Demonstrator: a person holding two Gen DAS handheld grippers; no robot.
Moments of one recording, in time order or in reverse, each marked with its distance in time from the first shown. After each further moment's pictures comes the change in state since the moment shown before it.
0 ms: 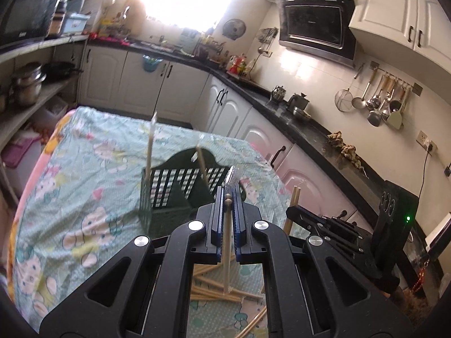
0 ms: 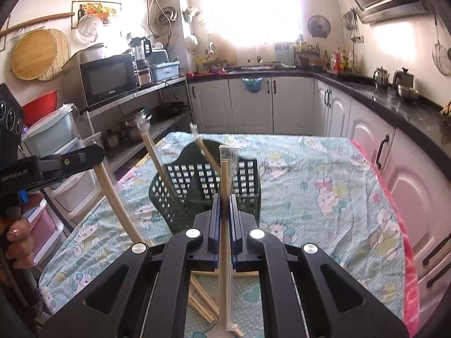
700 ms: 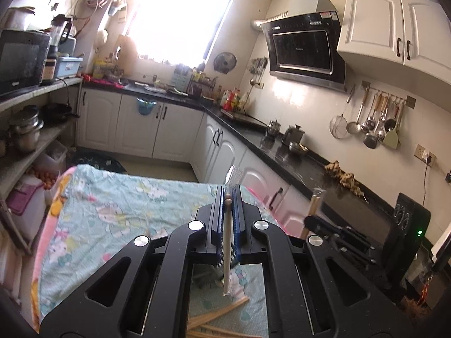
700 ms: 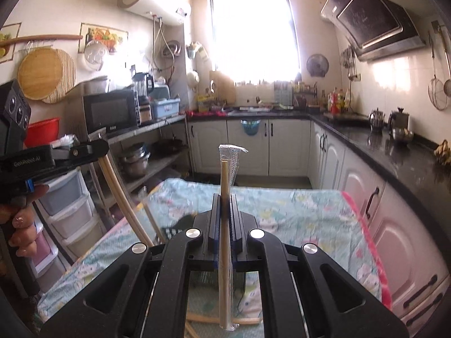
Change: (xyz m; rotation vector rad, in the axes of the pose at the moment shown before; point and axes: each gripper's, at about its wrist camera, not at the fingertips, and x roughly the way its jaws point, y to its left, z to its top) left arm -0.020 -0.020 0.081 0.074 -0.164 0.015; right arm -0.034 -0.007 0.080 -0.038 -0.213 -0.019
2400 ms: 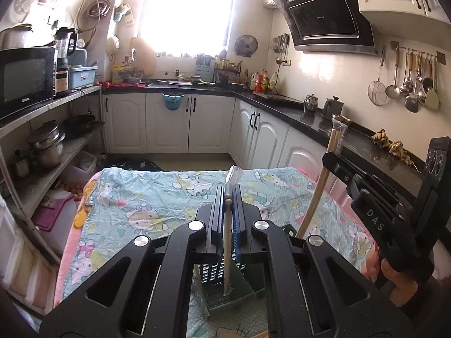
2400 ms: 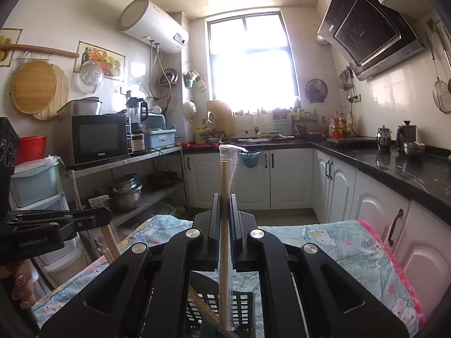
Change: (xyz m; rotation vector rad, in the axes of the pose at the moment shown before) left arm 0.084 0.039 -0.033 0.133 0.064 0.196; right arm 0.108 -0.006 -0.027 0.011 -0.161 -0.022
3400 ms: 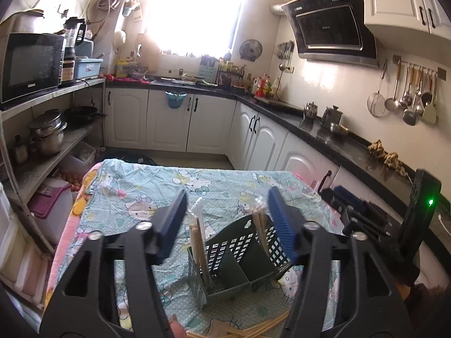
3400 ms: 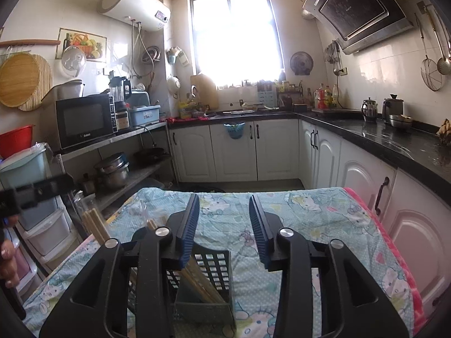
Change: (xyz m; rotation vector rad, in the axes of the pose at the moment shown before) left arm -0.022 0.009 -0.007 -0.071 -0.022 -0.016; right arm -0.014 -0.019 -0.026 0.039 0.149 -0.063
